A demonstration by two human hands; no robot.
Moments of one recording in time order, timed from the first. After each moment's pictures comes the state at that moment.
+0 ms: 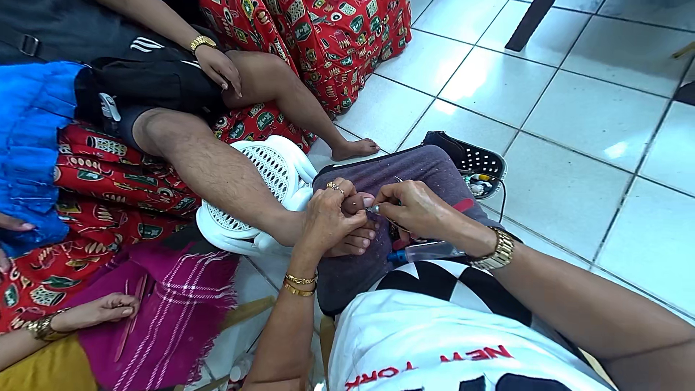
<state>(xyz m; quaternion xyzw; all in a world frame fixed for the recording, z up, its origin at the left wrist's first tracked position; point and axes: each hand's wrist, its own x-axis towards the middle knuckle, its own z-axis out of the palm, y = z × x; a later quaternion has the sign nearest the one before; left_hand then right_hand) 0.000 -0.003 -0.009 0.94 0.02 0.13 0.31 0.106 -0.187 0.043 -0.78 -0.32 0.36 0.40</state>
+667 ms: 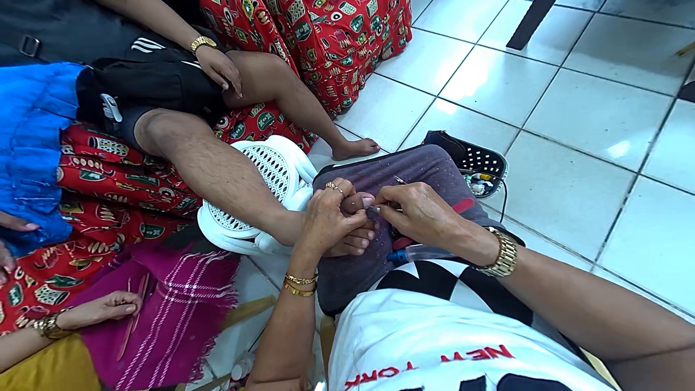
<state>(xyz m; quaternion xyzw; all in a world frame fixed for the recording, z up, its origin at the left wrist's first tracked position) 0.000 -0.003 -0.008 0.94 0.03 0.13 0.32 0.101 -0.194 0.022 -0.78 -0.48 0.14 0.38</state>
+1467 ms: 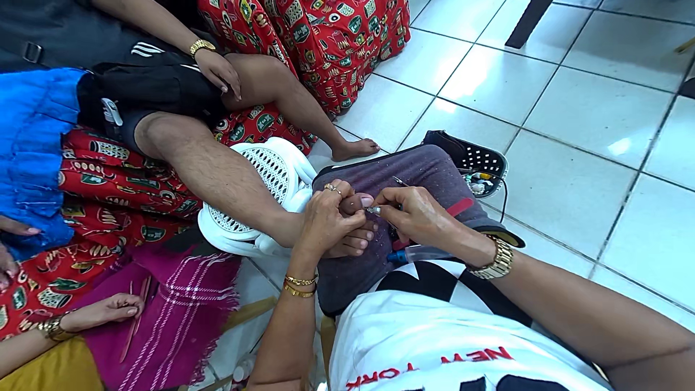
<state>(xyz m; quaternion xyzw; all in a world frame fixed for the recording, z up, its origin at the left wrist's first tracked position) -0.001 0.000 -0.010 0.94 0.03 0.12 0.32 0.097 -0.194 0.031 -0.76 -0.32 0.33 0.46</state>
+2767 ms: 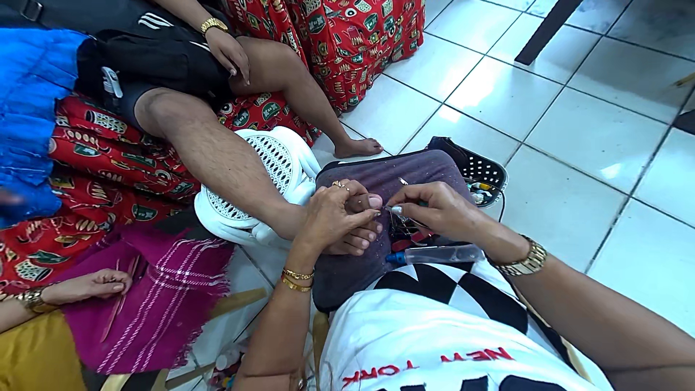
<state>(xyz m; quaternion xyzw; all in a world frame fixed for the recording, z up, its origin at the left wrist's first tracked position) -0.005 -0.003 -0.004 0.93 0.04 0.10 0.34 0.123 -0.215 0.027 -0.71 -0.42 0.32 0.47</state>
